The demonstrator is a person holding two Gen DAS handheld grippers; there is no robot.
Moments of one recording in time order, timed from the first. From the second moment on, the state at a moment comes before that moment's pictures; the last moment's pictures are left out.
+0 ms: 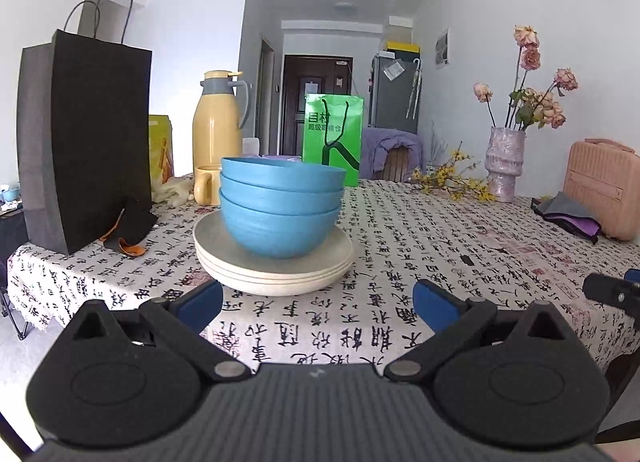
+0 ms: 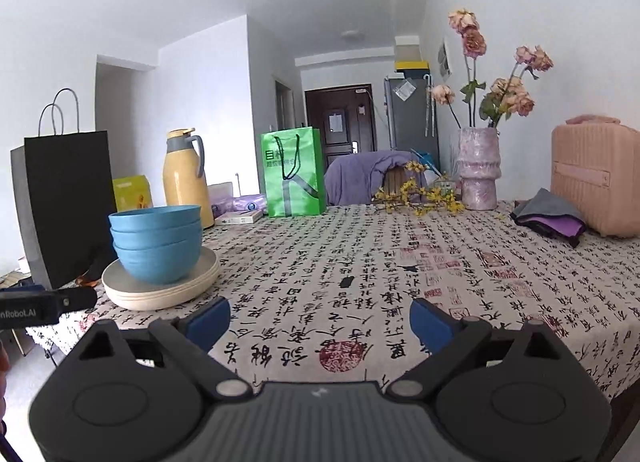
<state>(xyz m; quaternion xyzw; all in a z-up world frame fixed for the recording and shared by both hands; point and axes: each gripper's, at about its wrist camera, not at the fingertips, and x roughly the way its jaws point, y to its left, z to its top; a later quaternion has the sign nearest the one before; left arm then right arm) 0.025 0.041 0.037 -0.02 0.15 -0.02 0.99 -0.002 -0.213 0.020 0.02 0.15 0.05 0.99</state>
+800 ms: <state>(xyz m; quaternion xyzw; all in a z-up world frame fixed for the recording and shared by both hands) 0.015 0.036 0.049 -0.01 0.13 -0.03 0.99 0.000 -0.211 0.022 0.01 0.14 0.06 0.99</state>
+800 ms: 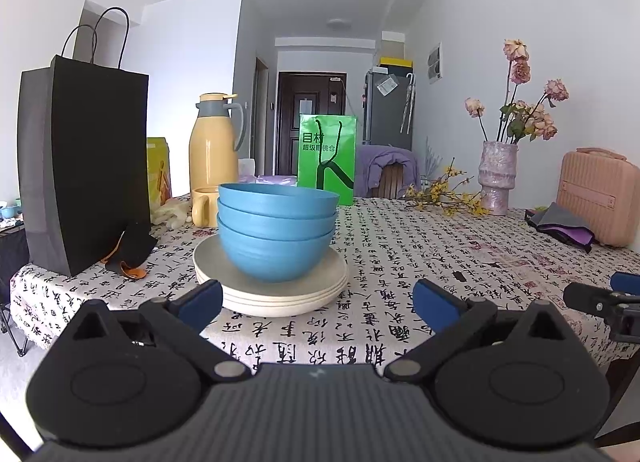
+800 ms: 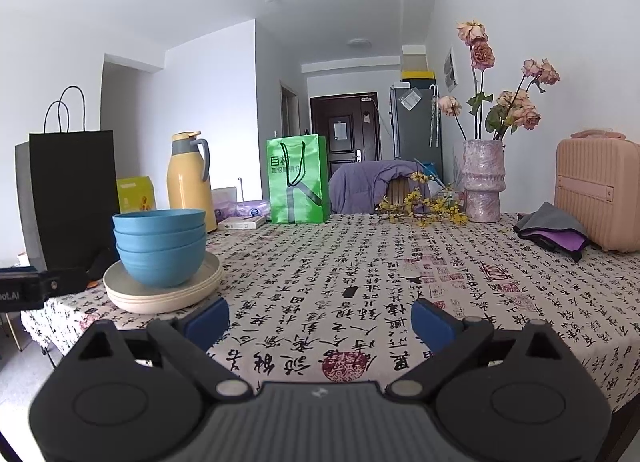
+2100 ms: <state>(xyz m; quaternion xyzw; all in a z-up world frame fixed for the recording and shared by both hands) 0.014 0.038 0.050 -0.01 0.12 -0.03 0.99 -0.004 -0.214 0.022 0.02 0.13 0.04 0.99</state>
